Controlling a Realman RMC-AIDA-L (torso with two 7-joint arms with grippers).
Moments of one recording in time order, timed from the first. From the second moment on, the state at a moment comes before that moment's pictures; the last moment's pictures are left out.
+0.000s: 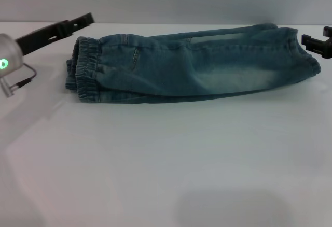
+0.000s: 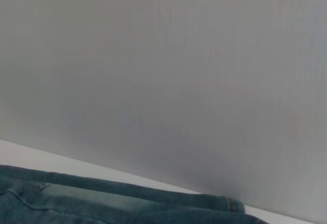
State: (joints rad) left arm -0.64 -2.05 0.68 0.54 1.75 0.95 -1.79; right arm 0.60 2.04 -0.58 -0.64 -2.00 -0.87 1.45
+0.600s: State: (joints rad) left arm -0.52 -2.06 0.69 0.50 1.71 0.92 -1.64; right arm 0.60 2.05 -0.58 -0.64 -2.00 -0.87 1.45
